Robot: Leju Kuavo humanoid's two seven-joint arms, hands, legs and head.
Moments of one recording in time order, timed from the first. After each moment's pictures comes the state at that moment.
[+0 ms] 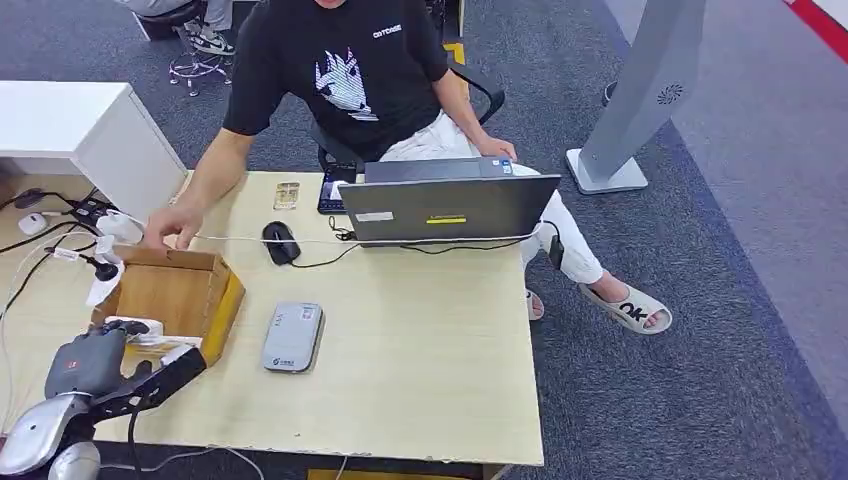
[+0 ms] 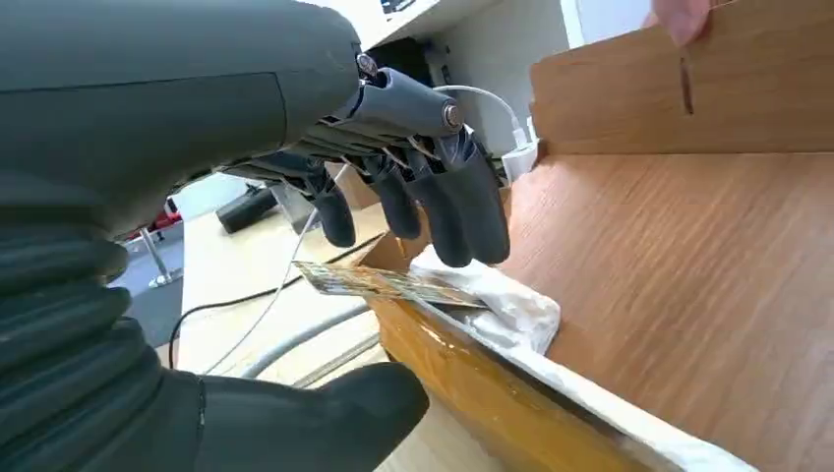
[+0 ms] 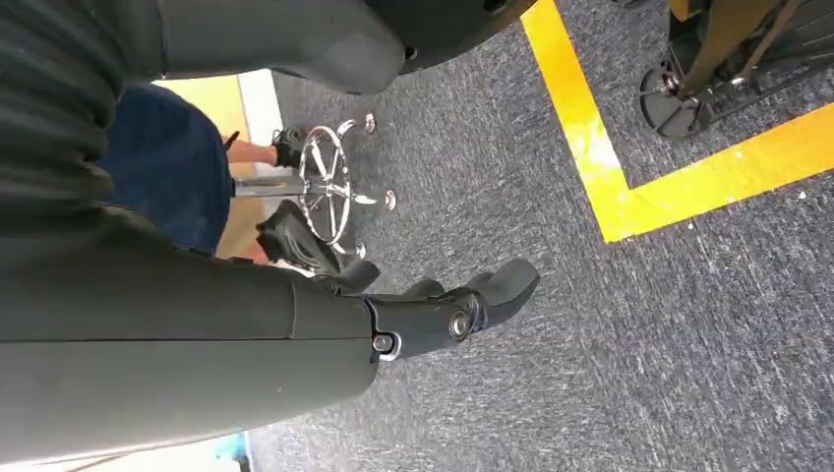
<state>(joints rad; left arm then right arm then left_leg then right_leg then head) 0.09 0.30 0.08 -1.59 -1.18 -0.08 0.12 -0.05 0.19 -0.87 -0.20 0.70 -0.25 0.14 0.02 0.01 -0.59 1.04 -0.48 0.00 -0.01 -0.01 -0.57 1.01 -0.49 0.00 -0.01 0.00</state>
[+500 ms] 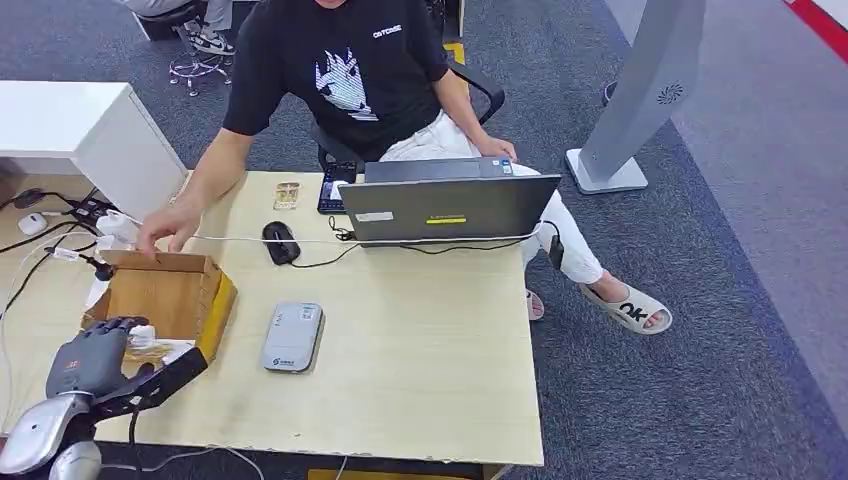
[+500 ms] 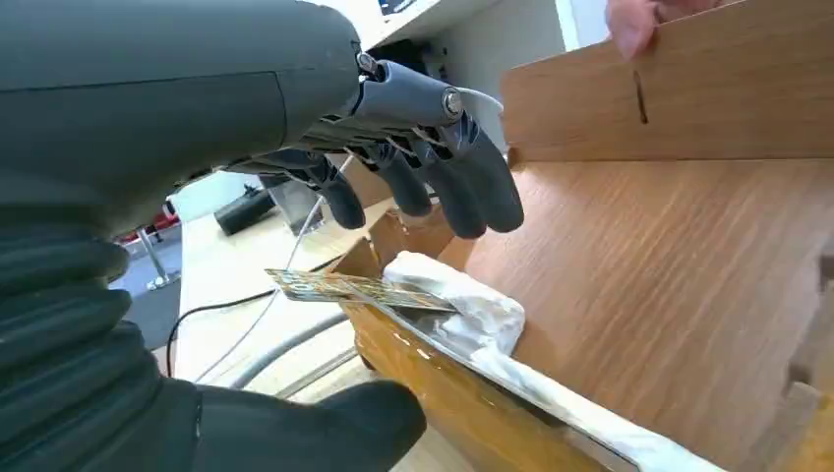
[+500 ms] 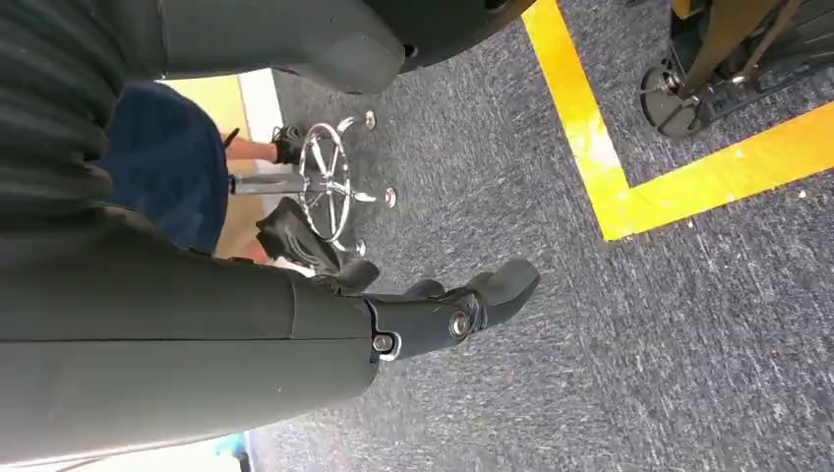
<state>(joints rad) 0.08 0.30 0.07 -1.59 -1.19 -0.08 0.12 -0.05 0.19 -0.87 -0.20 0.71 -0.25 0.14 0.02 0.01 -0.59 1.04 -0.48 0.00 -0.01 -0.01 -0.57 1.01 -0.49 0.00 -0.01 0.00</state>
